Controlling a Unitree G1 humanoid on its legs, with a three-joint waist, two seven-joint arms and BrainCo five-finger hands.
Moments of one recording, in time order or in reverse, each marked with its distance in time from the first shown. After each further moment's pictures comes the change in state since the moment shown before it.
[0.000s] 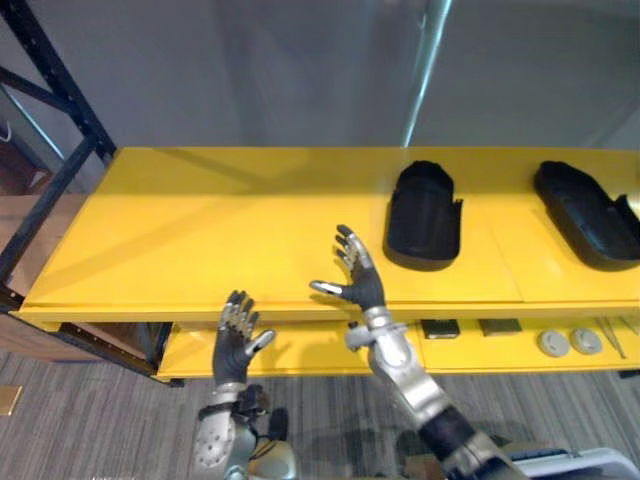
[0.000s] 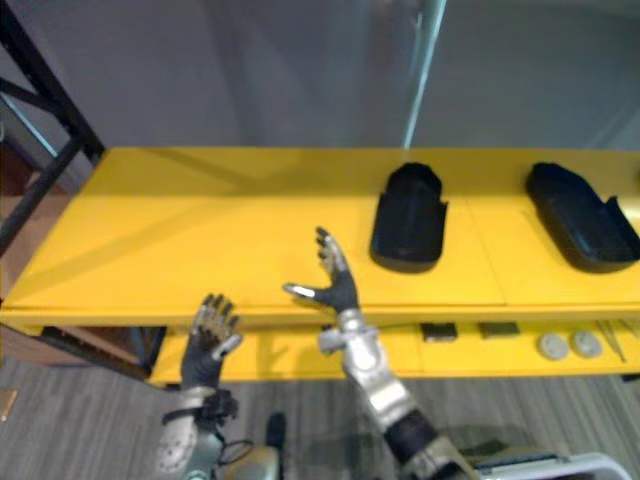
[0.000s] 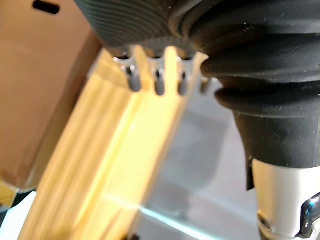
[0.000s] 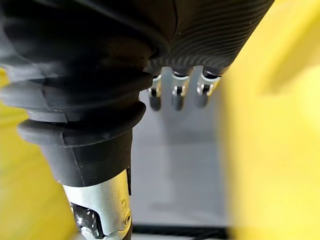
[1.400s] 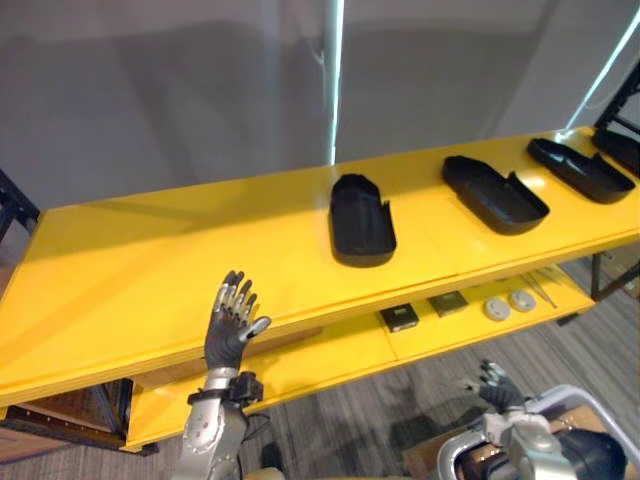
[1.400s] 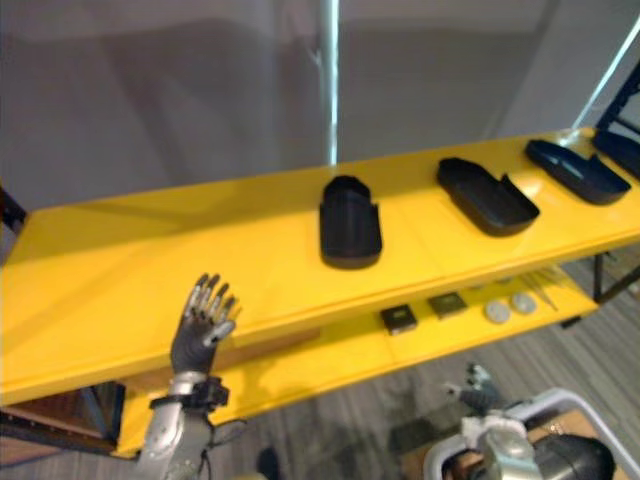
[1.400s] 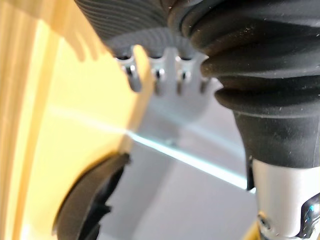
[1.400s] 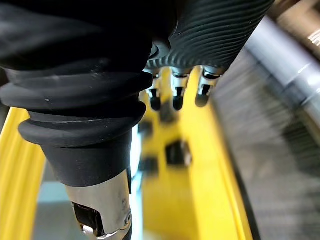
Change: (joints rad) left arm -0.058 0.040 -0.037 -0.077 -0.061 0.089 -0.048; right arm 0.161 -0.123 -0.342 0.475 -0.142 0.409 0.293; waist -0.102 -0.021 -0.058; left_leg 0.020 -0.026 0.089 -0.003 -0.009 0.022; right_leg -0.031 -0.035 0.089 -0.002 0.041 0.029
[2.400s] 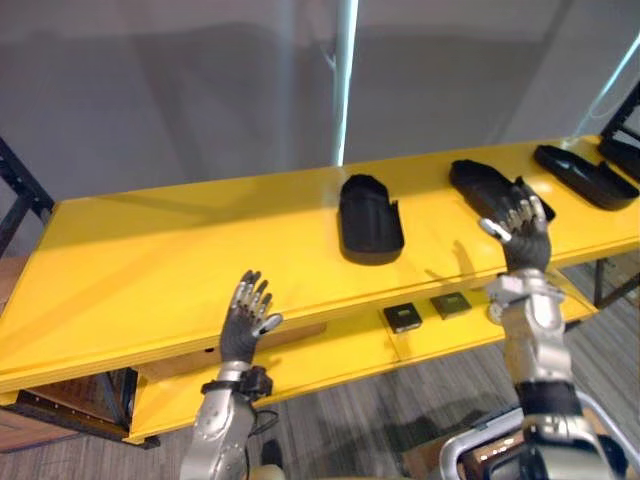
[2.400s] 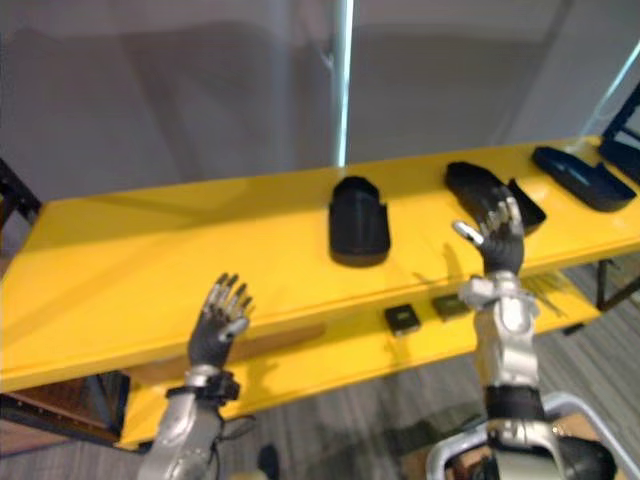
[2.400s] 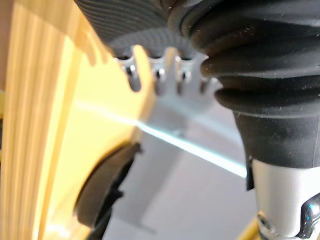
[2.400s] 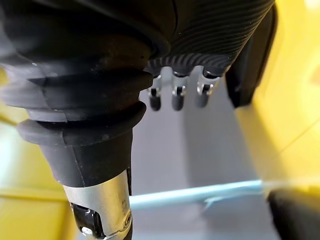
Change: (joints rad) left arm -0.096 -0.008 -0.066 0.099 -0.009 0.029 -0.030; right arm -0.635 -0.118 -0.152 0.265 0.440 -0.168 -0.263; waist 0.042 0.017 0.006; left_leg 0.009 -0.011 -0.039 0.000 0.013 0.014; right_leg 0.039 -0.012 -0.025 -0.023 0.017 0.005
